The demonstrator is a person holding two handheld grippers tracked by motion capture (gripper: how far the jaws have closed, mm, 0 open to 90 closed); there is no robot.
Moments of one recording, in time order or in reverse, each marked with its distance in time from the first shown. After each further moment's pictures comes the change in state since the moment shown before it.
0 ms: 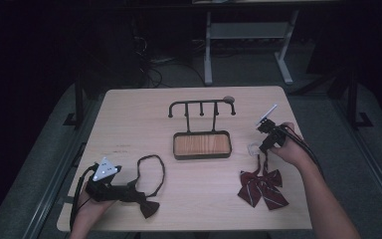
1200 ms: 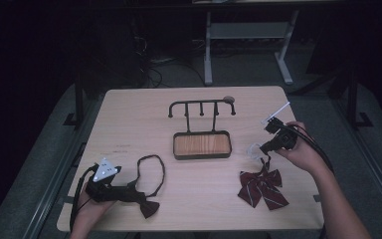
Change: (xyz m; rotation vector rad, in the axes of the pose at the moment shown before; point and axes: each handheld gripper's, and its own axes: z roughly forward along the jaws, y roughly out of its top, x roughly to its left) left arm -0.001 -0.001 0.000 0.003 0.001 0.000; right arm 0.025 -0.024 -0.064 -0.143 0.129 -0.088
